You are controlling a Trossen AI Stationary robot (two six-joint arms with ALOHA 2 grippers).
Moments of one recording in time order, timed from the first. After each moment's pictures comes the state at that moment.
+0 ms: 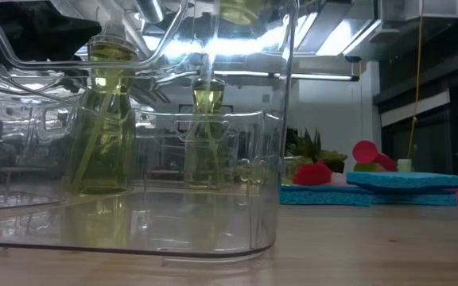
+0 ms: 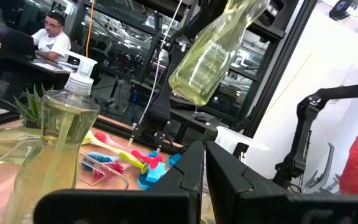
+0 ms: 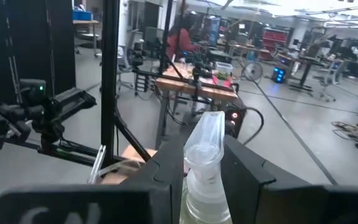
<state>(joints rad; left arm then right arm) 0.06 0.01 0.01 0.23 0.08 -0.43 0.16 1.29 1.57 -0.24 0.03 -0.18</state>
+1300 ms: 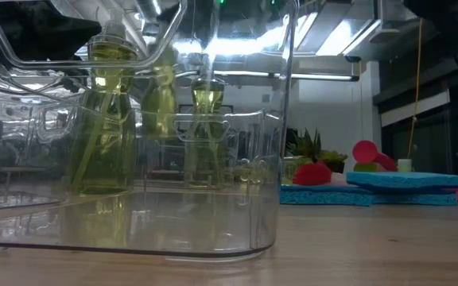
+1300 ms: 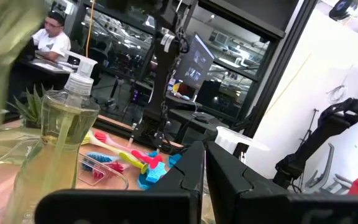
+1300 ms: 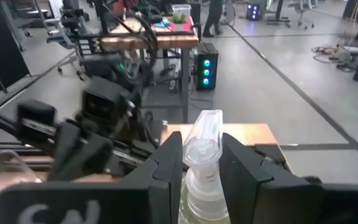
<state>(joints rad) 0.06 0.01 0.01 0.23 0.08 -0.43 -0.31 2.03 1.98 -0.08 -0.28 -0.06</state>
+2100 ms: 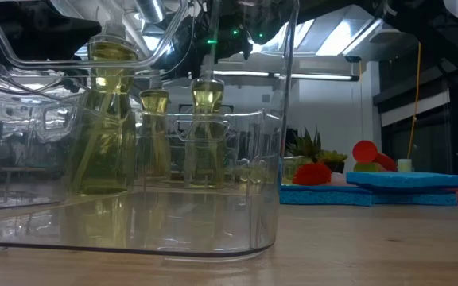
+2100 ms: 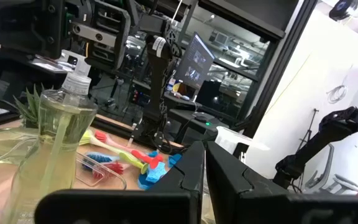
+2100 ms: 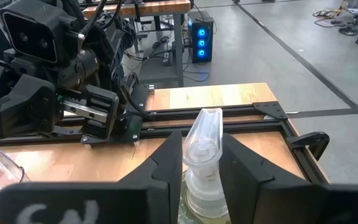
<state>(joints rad) 0.06 0.01 0.01 0.23 0.08 -0.43 -0.32 2.17 1.97 -0.04 -0.28 -0.06</state>
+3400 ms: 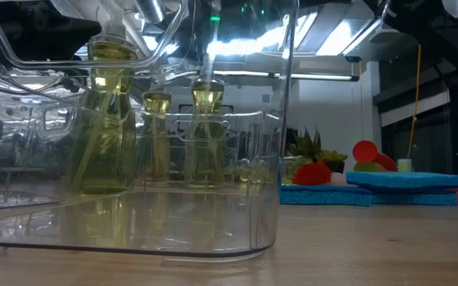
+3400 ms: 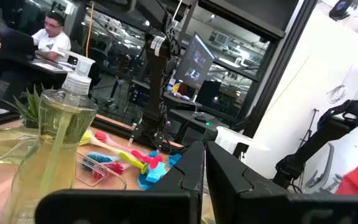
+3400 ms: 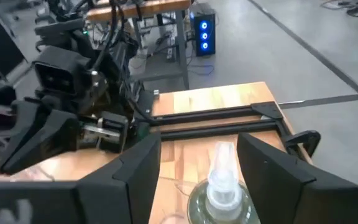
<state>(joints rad) 0.06 0.01 0.01 0.23 0.08 -0.43 -0.36 2.17 2.23 -0.37 -0.33 -0.04</state>
